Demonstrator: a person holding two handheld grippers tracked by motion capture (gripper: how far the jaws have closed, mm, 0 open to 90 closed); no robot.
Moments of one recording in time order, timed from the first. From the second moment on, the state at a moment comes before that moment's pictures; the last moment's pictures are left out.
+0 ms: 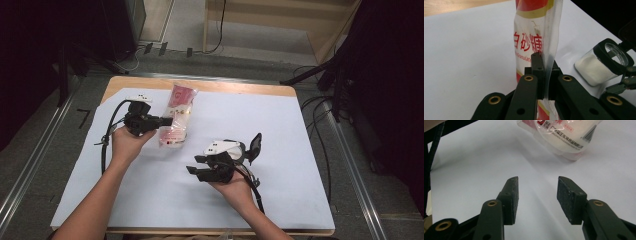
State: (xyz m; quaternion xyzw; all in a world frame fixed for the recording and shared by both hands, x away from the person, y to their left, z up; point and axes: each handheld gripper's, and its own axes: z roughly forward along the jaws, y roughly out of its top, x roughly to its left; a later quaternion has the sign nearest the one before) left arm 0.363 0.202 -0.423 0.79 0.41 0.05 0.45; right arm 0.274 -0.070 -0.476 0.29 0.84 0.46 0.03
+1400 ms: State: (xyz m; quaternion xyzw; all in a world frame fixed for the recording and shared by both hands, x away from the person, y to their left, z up) left arm 0.315 0.234 -0.435 0.80 0.39 0.01 0.45; right arm 0.269 -0.077 -0.469 0.27 0.84 0.46 0.03
